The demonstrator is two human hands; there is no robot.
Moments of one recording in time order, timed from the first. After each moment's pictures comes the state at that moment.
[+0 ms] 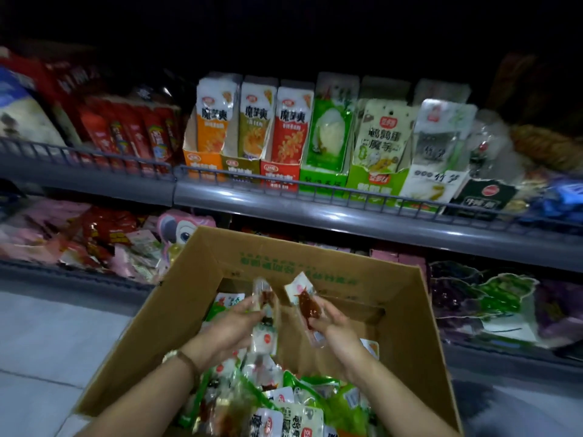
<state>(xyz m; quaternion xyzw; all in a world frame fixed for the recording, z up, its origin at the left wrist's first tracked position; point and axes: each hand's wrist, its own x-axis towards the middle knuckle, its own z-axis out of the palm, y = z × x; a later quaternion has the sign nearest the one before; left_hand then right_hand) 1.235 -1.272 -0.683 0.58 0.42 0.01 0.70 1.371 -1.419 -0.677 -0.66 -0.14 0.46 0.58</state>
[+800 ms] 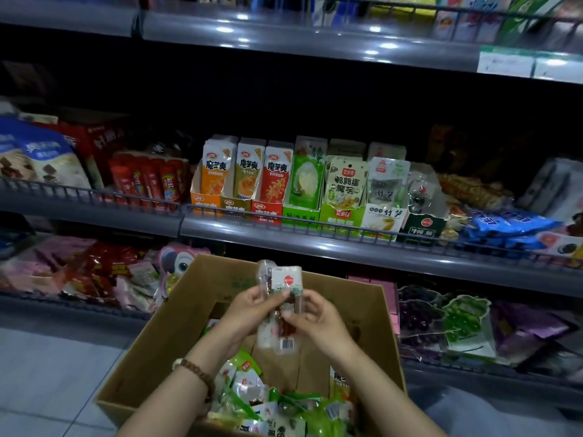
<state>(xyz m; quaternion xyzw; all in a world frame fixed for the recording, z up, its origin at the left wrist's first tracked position) 1.242 -1.332 -0.574 0.59 0.32 0.16 0.73 1.347 -1.446 -0.585 -0.65 -0.34 0.34 0.59</state>
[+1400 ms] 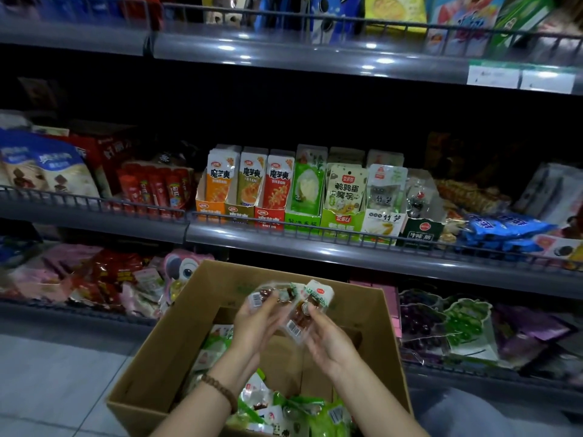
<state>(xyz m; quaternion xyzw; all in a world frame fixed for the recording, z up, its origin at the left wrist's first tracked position) 1.244 -1.353 -0.583 0.39 0.34 0.29 0.81 1.332 -1.447 -0.588 -0.45 0.05 0.46 0.77</state>
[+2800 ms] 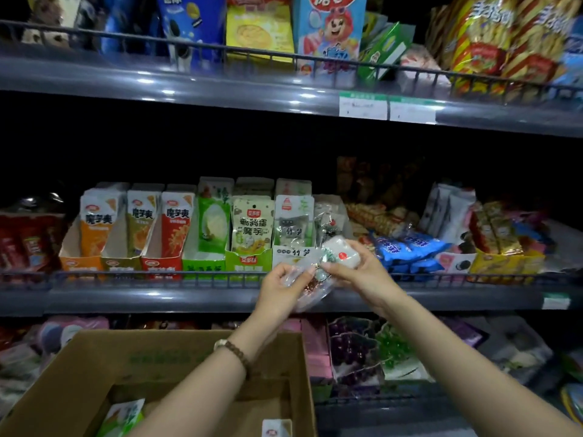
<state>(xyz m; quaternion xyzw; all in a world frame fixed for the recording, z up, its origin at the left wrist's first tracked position) 1.452 -1.414 -0.498 0.67 0.20 0.25 0.68 1.559 -1.536 -0.463 -0.66 -0.26 0.23 0.67</state>
